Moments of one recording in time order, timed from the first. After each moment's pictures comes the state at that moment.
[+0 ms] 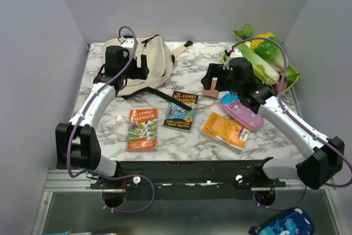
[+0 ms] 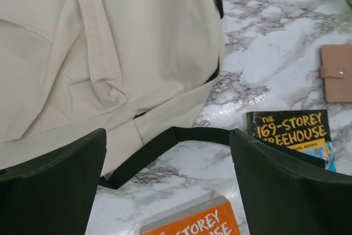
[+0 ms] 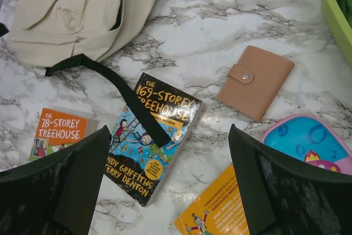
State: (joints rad) left arm -0.14 1.42 1.16 -0.22 0.25 -0.06; right arm 0.55 1.31 1.16 -0.34 0.11 0.38
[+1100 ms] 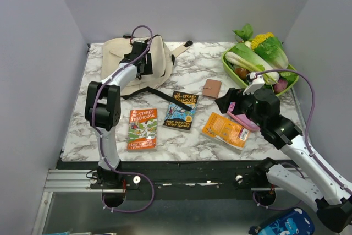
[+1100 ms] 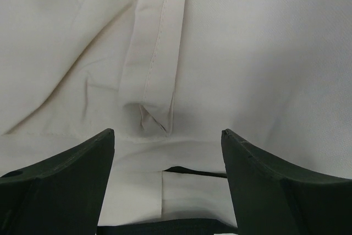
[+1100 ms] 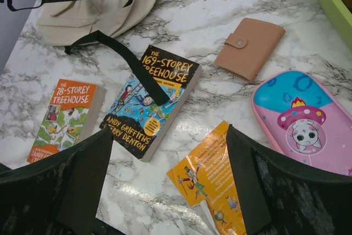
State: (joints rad) left arm -0.21 2.02 1.56 -0.33 -0.26 -0.25; right arm 0.56 0.80 0.79 -0.34 0.08 0.39
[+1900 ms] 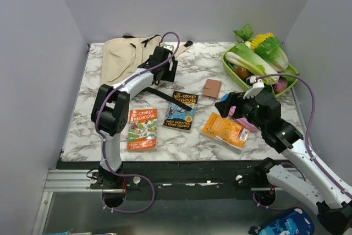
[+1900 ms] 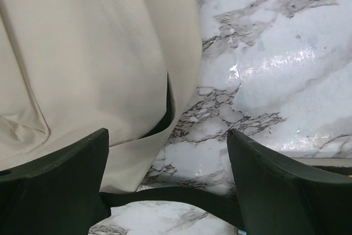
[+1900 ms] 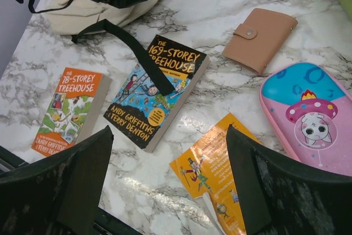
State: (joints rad) left arm -0.43 1.98 1.52 -0.29 -0.13 -0.12; right arm 0.56 0.74 0.75 -0.34 0.04 0.39
